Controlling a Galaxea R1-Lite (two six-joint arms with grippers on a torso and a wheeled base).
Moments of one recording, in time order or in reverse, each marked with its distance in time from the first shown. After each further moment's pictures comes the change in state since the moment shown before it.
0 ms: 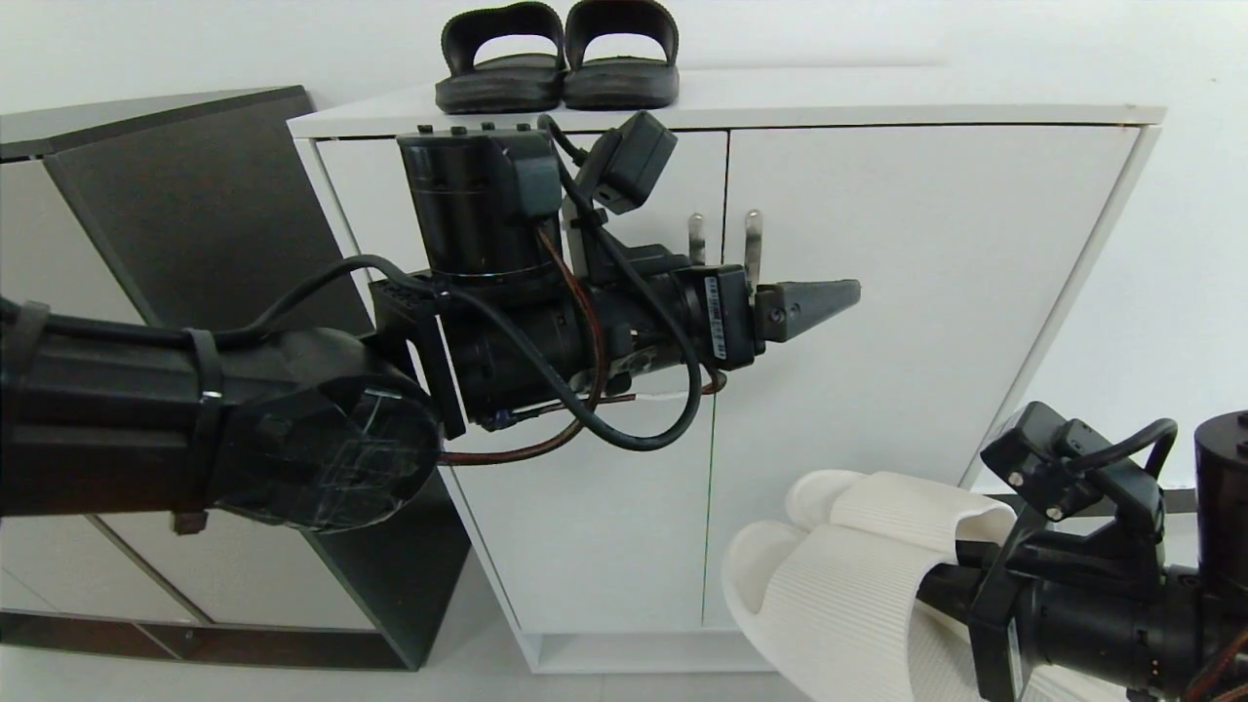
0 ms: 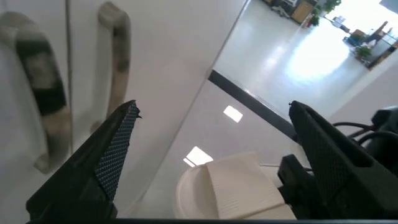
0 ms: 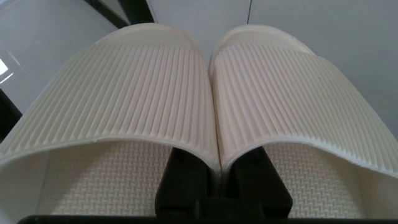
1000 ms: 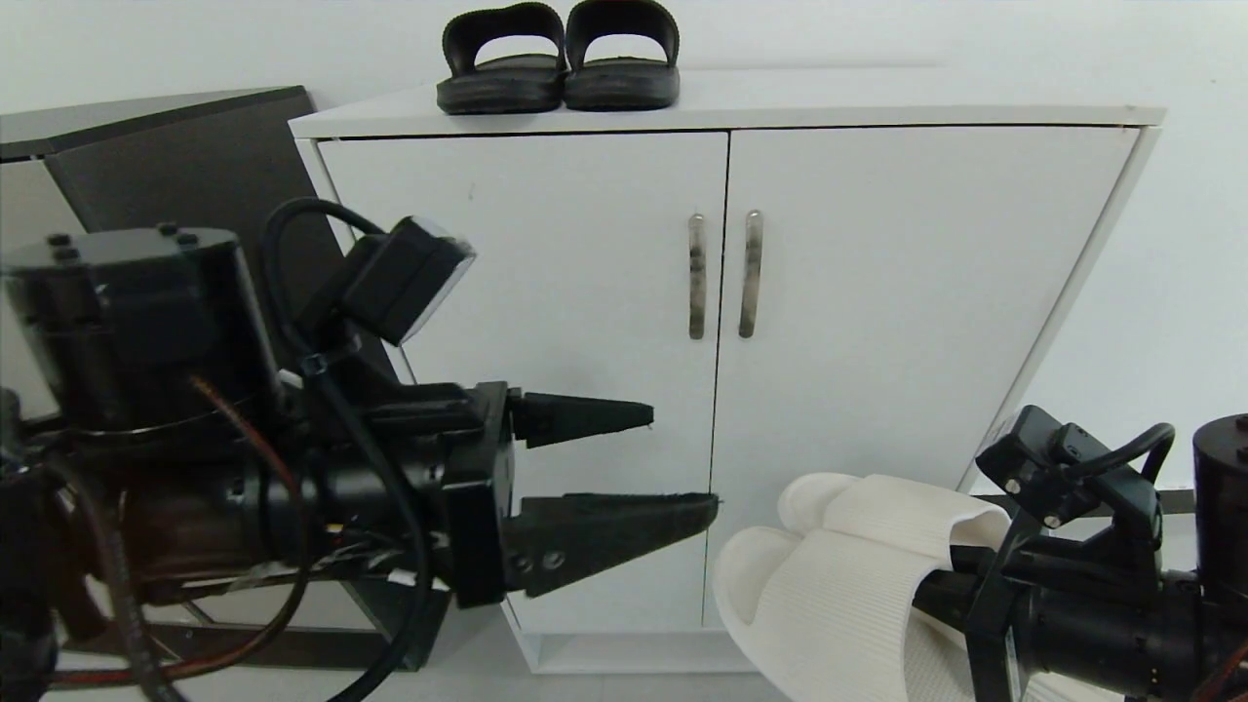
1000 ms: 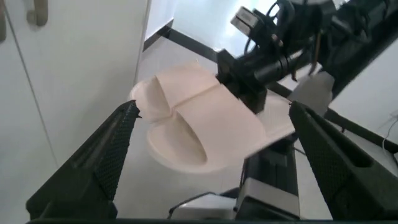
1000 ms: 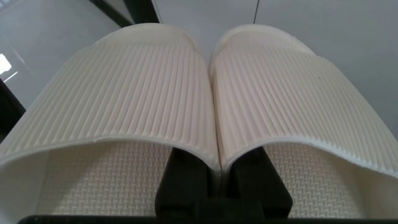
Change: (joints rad) left arm 0.097 -0.363 0.481 -0.006 -0.325 0.119; right arm 0.020 -0.001 -0.003 0.000 0.000 0.000
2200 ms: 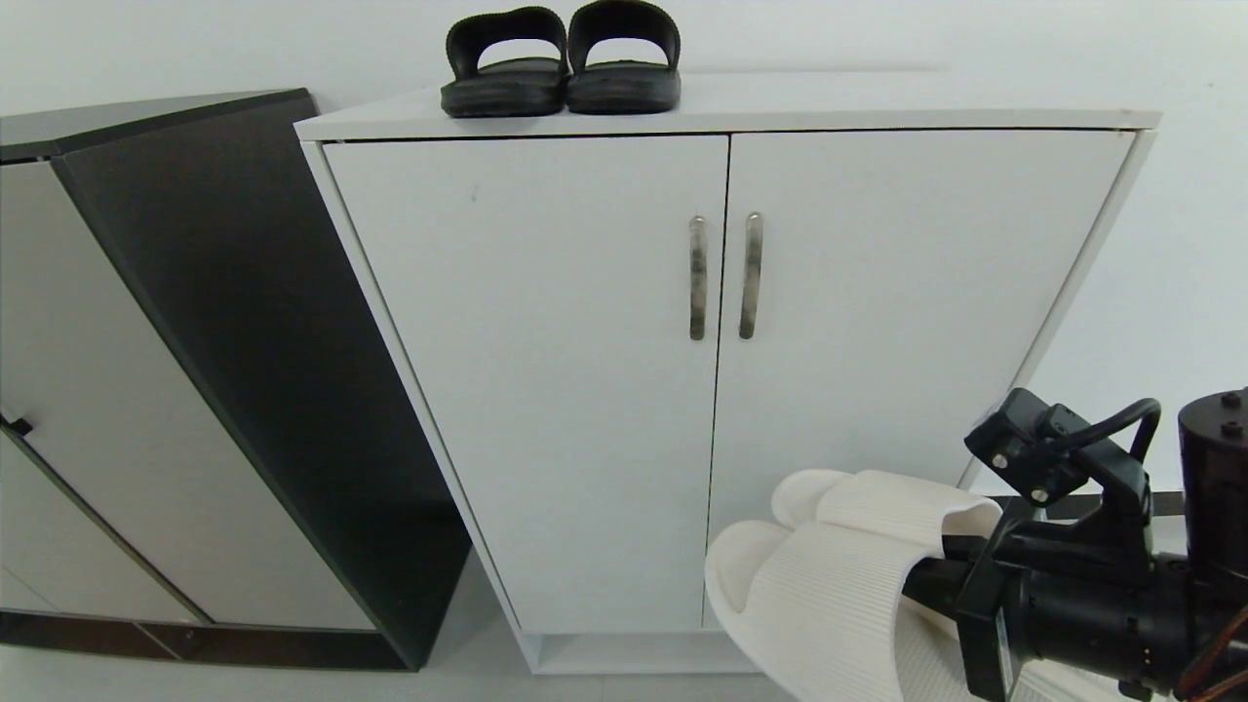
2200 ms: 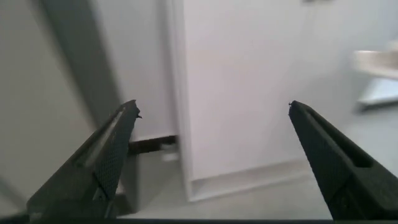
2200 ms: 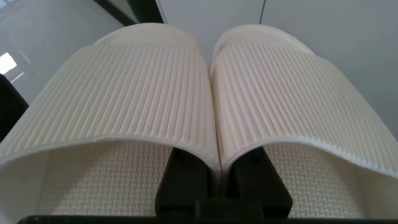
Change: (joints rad) left arm 0.633 -1.197 0.531 0.585 0.440 0.169; right arm 0.008 0.010 -0.062 0.069 0.003 0.035
